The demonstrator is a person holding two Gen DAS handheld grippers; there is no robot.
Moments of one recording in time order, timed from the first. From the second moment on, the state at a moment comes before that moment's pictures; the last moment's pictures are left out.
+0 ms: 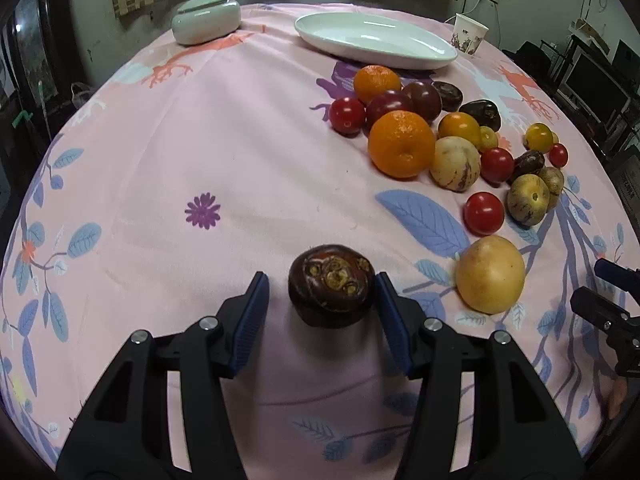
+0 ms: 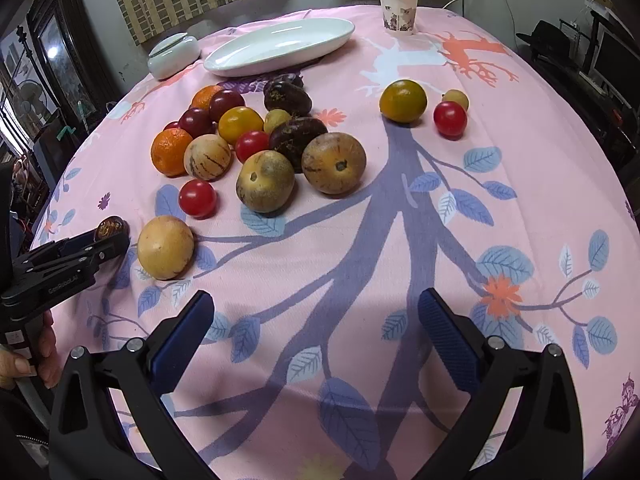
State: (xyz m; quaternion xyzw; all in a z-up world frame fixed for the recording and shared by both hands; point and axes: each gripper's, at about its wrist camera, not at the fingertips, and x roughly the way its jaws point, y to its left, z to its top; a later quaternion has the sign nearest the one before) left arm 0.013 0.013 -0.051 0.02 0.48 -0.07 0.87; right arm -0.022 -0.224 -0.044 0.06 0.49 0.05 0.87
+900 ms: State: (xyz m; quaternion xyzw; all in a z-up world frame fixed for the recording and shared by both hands) left arm 0.020 0.021 -0.024 0.02 0.44 -0.10 0.89; right arm 0.061 -0.234 -0.053 -0.05 0.50 0.08 0.86
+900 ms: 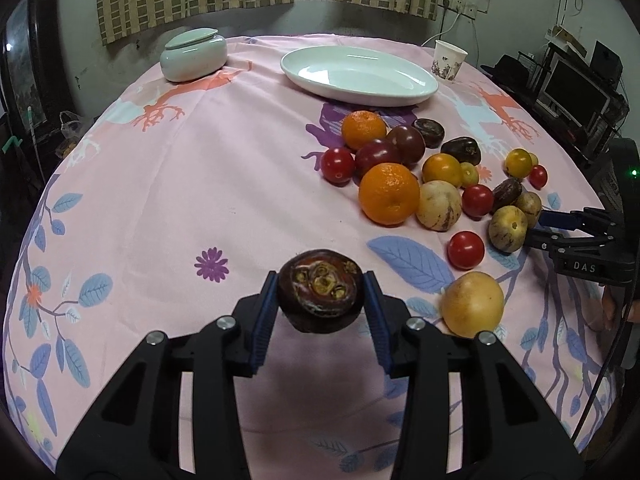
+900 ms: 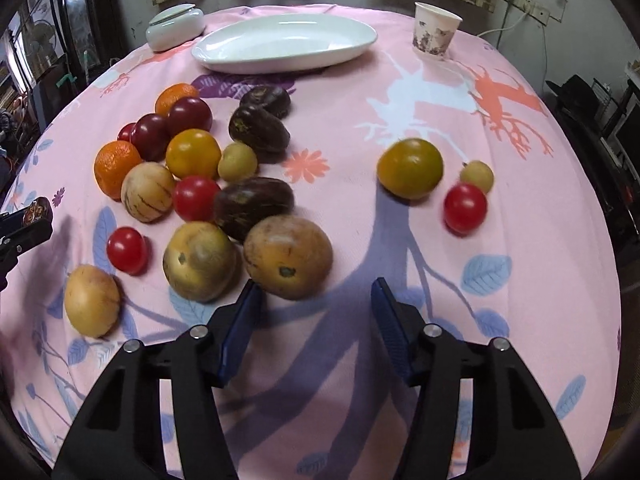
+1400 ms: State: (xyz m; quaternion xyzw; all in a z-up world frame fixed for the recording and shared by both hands) left arm 0.037 0.016 -0.004 0.03 0.43 -0.11 0.90; right arm 0.061 -0.246 -0.014 -0.01 0.45 0.11 0.89
